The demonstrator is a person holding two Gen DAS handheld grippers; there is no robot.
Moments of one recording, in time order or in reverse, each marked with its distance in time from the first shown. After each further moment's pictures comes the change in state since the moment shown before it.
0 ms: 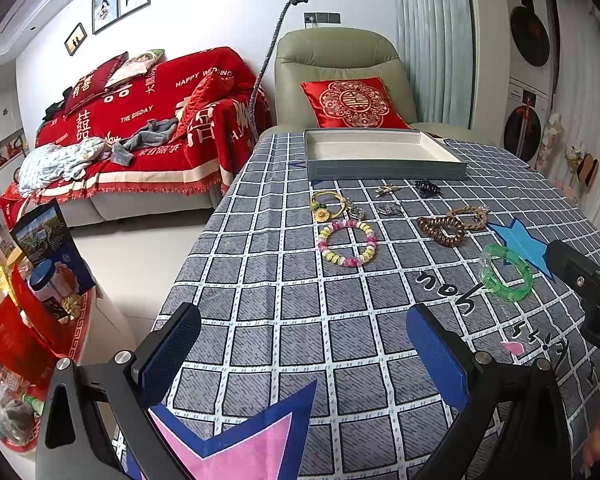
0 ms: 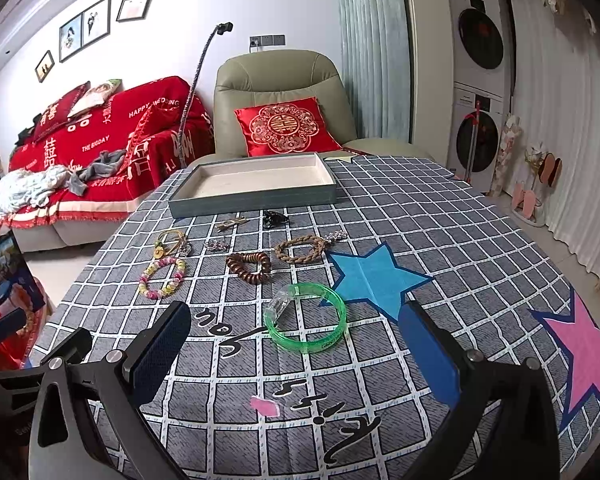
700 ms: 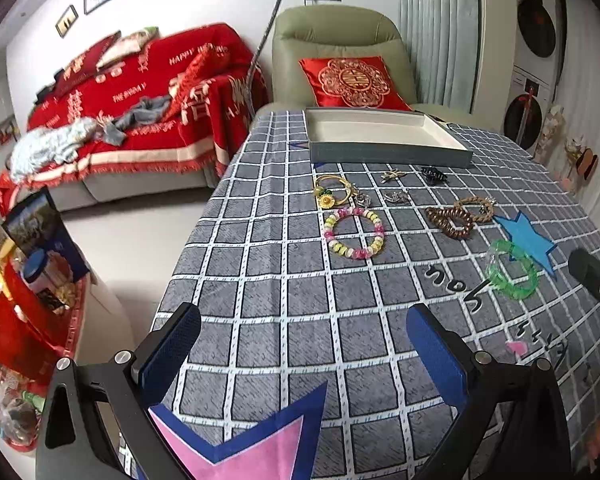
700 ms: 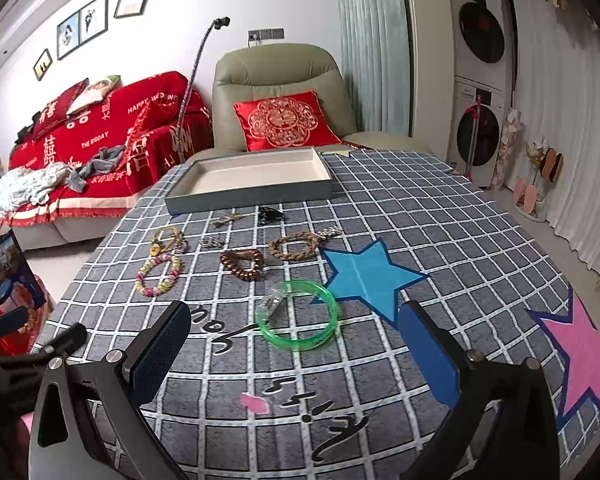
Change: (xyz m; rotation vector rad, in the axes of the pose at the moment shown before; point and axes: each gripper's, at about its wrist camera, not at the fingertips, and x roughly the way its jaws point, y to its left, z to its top) left arm 0.015 0.012 0.017 -0.015 0.106 -0.039; right arm 0.003 -0.009 0.010 0.009 0.047 0.000
